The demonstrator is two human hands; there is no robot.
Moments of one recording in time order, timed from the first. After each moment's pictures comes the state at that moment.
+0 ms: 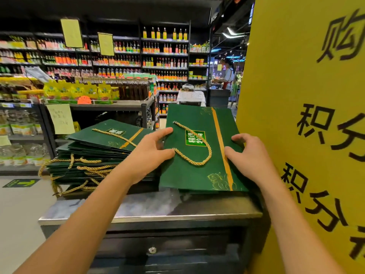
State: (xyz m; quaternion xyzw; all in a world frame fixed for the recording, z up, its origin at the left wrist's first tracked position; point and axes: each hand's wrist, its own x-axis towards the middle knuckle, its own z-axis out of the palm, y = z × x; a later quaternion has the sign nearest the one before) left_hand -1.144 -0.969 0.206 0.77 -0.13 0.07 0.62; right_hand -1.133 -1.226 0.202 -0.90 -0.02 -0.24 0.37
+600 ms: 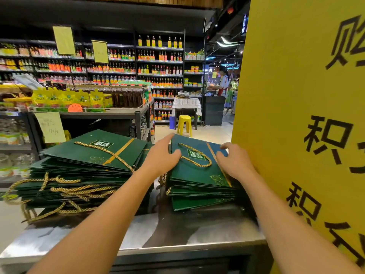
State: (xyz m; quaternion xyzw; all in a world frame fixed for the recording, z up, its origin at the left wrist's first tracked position) left_hand -1.044 -1.008 0.198 0.91 -0.10 0.14 0.39; right_hand -1.022 -1.234 0.185 -0.93 -0.01 -0.19 0.30
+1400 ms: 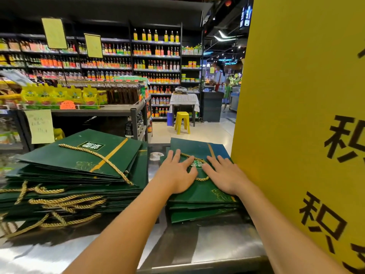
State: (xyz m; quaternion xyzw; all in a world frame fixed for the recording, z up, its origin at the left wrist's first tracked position) left_hand -1.004 -1.043 0.160 0.98 -0.12 0.00 0.12; right_hand -0.986 -1.228 0.140 -0.99 -0.06 -0.03 0.13
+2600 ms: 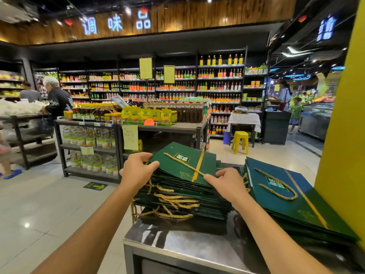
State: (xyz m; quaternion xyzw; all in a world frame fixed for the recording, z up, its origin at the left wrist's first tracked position) left_hand -1.137 -0.773 0.216 0.84 0.18 0.32 0.39; right_hand -1.060 -1.021 0.195 -0.88 -0.12 -0.06 0.45
